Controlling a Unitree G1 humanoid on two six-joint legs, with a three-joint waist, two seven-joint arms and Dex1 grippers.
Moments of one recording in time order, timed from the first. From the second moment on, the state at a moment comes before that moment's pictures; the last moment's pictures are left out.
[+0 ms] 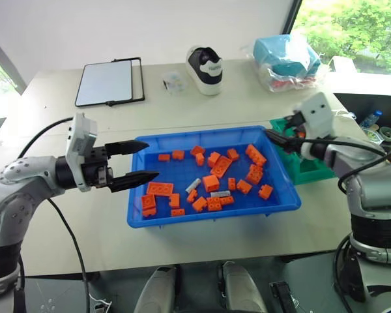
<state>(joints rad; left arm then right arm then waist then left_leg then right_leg) -0.29 0.86 0.25 -0.35 -0.88 0.71 -1.02 -0.54 -0.62 -0.10 -0.33 0.23 0.88 0.62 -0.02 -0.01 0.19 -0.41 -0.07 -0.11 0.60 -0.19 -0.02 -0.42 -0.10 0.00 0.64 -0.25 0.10</state>
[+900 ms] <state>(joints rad) -0.19 0.86 0.34 -0.44 -0.92 0.72 -0.95 -1.00 -0.47 0.55 0.53 -0.08 -0.18 1.30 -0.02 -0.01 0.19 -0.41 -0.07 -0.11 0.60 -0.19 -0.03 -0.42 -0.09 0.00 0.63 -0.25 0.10</state>
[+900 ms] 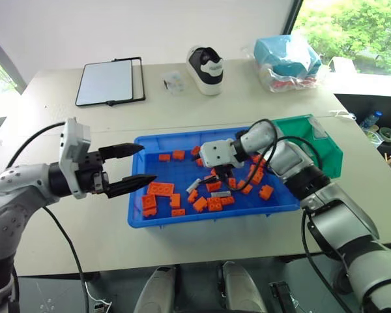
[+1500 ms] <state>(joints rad) -0.20 0.86 0.36 -0.45 -0.94 0.71 -0.92 -1.03 -0.35 0.56 0.73 -0.20 -0.34 1.32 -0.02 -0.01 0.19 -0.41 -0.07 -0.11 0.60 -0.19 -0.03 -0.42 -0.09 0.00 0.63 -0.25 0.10</state>
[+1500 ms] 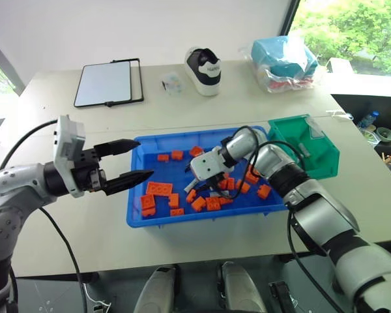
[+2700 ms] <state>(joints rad) -0.35 0.82 0.21 -0.31 -0.86 0.67 -1.03 -0.50 -0.68 -0.21 -0.32 0.12 0.88 0.68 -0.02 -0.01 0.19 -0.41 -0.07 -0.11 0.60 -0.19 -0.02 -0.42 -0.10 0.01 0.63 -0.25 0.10</state>
